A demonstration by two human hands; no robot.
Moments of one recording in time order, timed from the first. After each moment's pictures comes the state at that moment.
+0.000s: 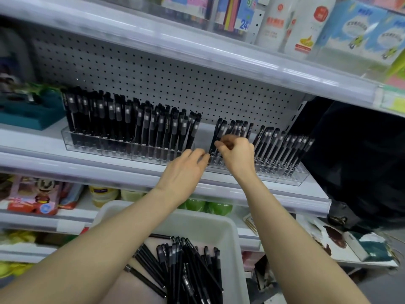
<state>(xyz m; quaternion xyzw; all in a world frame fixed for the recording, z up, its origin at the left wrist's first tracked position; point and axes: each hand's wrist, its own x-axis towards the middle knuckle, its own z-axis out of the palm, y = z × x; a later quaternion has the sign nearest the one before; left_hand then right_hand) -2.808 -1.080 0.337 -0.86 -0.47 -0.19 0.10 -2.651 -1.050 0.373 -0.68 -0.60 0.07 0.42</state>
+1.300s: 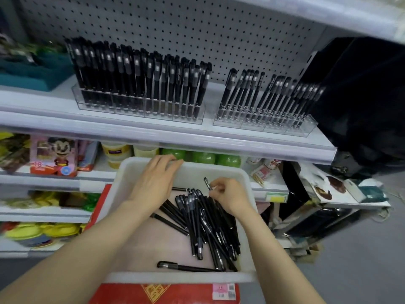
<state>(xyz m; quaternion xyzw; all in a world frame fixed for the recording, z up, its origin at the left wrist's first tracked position) -2.901 -1.136 0.210 -0.85 -0.46 -0.24 0.02 -2.682 -1.186 0.227 -0.74 -0.58 0.27 0.21</state>
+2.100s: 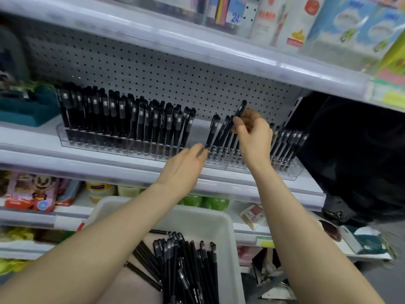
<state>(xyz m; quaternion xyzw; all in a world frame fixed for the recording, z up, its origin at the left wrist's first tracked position) -2.797 -1.080 0.335 -0.85 -0.48 -0.21 0.08 -2.631 -1.065 0.408 -0.60 -0.58 0.05 0.56</state>
